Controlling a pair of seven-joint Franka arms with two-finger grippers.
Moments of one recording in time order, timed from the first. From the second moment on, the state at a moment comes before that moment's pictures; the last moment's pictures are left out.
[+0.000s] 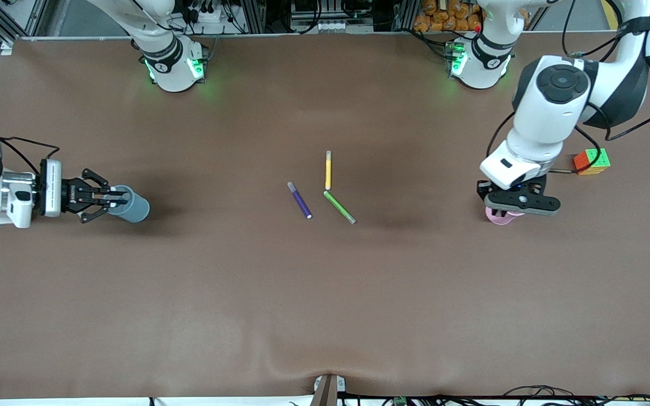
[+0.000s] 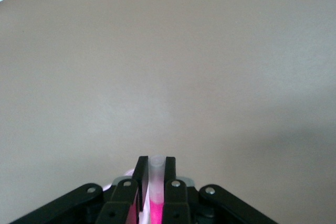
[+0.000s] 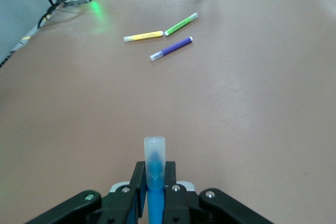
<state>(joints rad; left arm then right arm) 0.12 0.04 -0.36 -2.13 0.28 2.43 -0.15 -0.29 0.38 -0.03 -1.87 0.71 1.64 -2.16</state>
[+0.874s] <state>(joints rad) 0.26 0.02 -0.36 -2.32 0.28 2.75 0.02 -0.35 0.39 -0.03 -1.84 0.65 1.61 -2.06</state>
